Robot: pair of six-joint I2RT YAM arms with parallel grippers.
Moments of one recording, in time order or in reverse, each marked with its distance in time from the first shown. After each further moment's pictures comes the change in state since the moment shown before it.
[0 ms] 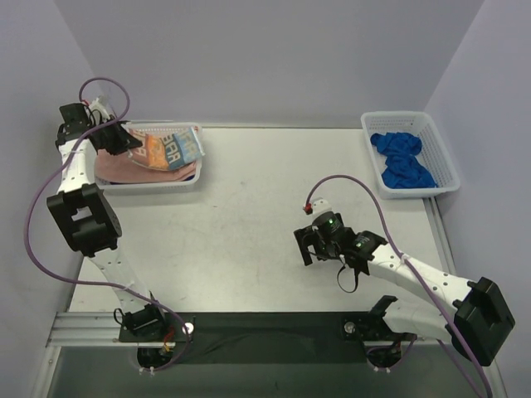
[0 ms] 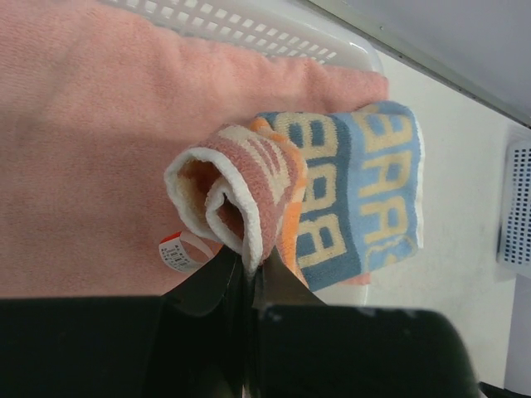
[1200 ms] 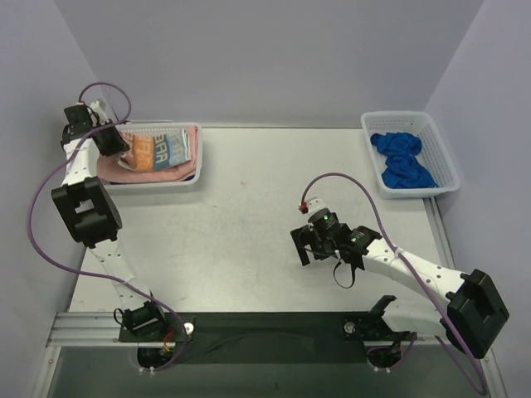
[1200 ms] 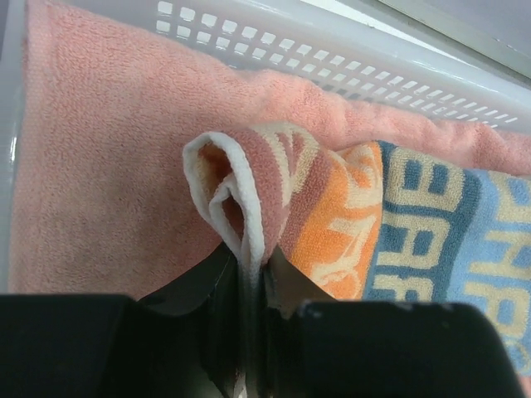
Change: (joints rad) left arm 0.006 0.142 0.097 0.052 -0.279 0.126; right arm 0.000 0.062 0.045 -0.032 -0.041 -0.004
